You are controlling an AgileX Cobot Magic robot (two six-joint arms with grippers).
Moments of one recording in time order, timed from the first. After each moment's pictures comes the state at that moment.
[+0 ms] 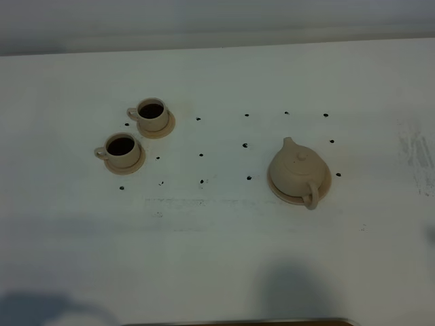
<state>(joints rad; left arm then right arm) 0.14 -0.01 -0.45 -0.03 1.06 0.17 0.42 0.62 -0.85 -0.37 1.12 0.43</state>
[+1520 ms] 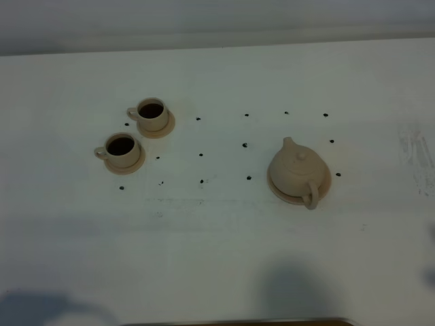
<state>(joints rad) 0.14 -0.01 -0.45 -0.03 1.06 0.17 0.23 0.46 -0.79 0.06 1.04 -0.08</state>
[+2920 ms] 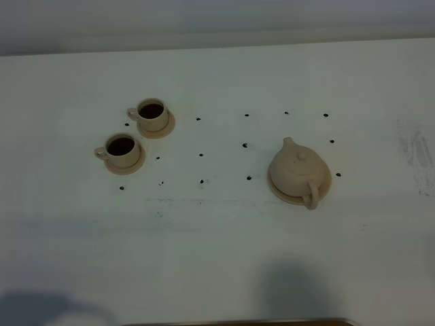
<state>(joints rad) 0.14 -0.01 -0.45 -0.03 1.06 0.17 0.05 0.01 -0.52 0.14 1.11 -0.14</state>
